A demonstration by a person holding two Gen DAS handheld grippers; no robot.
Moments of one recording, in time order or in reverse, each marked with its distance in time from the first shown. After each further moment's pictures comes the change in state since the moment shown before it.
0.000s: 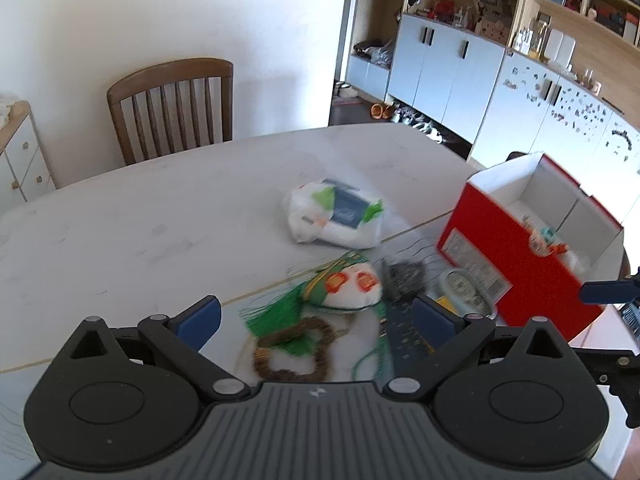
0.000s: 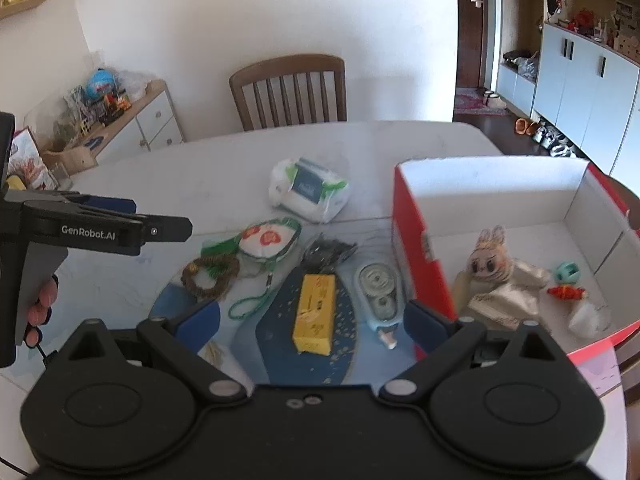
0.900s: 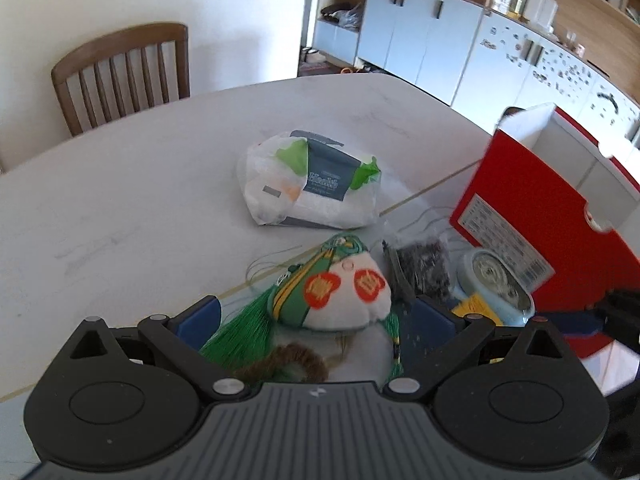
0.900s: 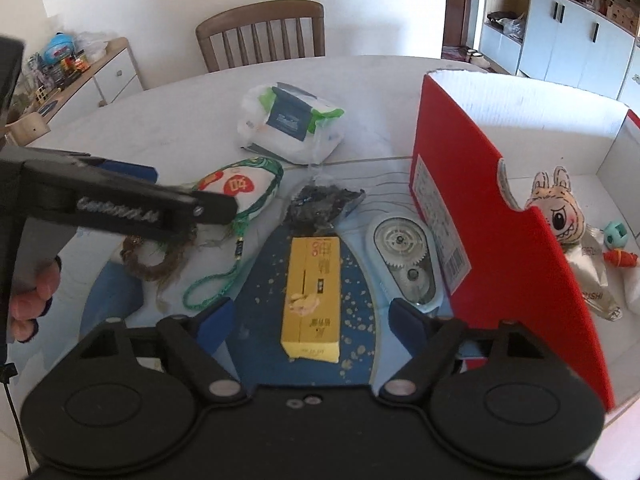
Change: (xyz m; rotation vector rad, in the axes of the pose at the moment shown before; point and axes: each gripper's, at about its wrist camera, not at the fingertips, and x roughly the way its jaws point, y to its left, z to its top) left arm 0.108 -0.005 0.005 0.041 0.104 -0.090; right arm 0.097 0.003 -0.013 0.039 0.118 -0.079
